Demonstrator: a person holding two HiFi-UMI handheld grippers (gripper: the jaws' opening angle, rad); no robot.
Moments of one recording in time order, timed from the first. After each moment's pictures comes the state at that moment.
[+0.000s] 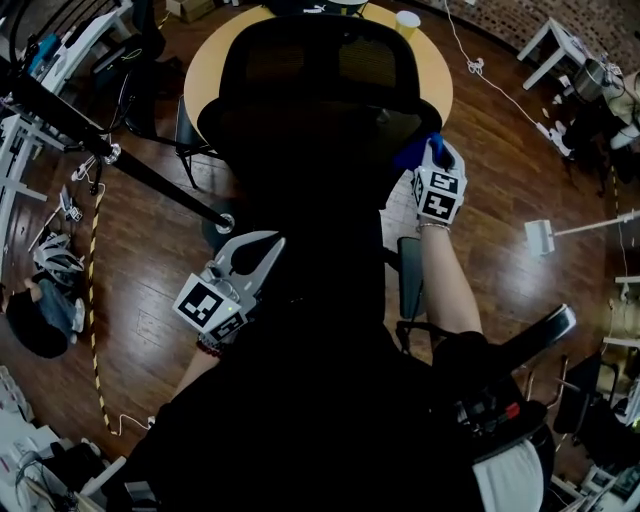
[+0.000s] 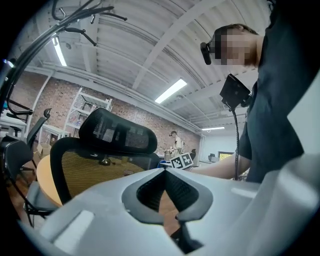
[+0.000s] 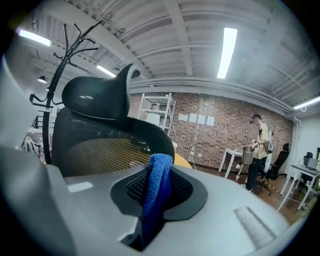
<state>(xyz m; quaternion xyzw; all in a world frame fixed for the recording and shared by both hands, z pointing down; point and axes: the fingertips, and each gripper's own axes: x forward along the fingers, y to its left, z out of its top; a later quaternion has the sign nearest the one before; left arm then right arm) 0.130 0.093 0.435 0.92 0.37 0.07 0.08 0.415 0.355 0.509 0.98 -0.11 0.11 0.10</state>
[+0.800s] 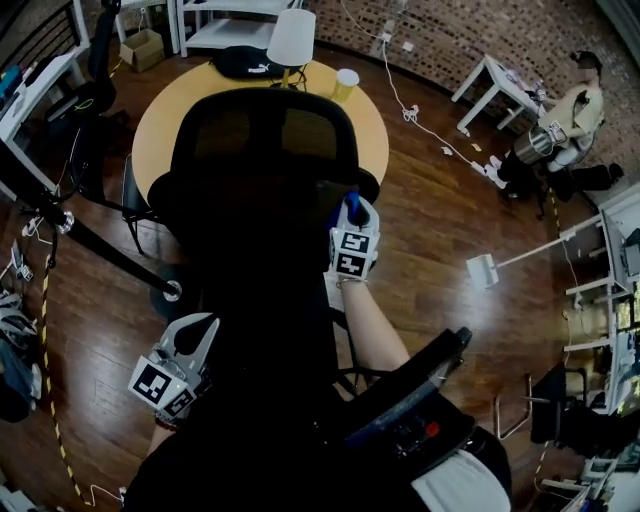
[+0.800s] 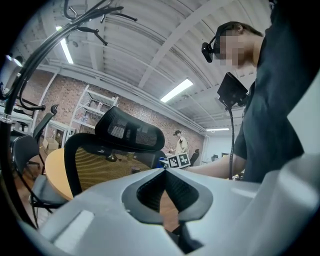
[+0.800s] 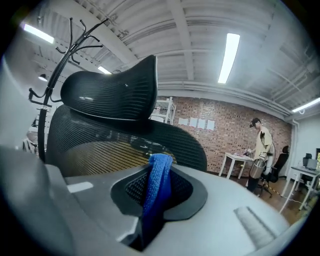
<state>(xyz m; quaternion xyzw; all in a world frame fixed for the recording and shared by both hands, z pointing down) 0.118 0.027 0.471 0.93 0.35 0.09 0.10 0.423 0.271 0.536 0.99 -0.10 0.09 0.09</state>
